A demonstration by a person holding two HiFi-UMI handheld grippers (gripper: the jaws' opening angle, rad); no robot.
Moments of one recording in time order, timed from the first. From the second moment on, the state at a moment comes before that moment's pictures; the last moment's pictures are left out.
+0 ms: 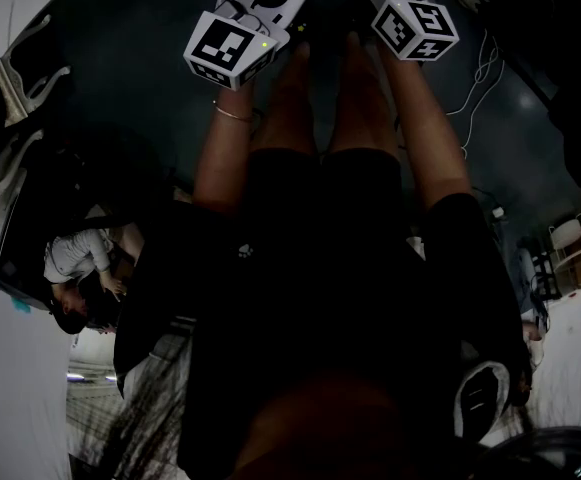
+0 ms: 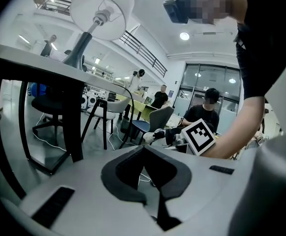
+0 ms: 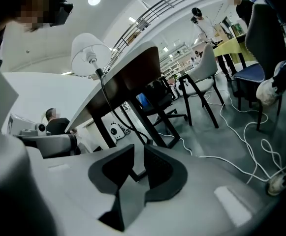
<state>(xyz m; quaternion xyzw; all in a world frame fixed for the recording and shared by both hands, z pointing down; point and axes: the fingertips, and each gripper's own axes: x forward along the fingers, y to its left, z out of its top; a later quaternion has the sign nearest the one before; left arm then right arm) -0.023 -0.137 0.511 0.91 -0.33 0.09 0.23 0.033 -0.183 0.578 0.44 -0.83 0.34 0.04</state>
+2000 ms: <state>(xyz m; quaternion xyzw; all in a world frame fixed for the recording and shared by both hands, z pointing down) 0.011 -0.164 0.399 0.92 -0.32 0.08 0.20 0.066 -0.170 0.391 0.43 -0.86 0.28 -0.03</state>
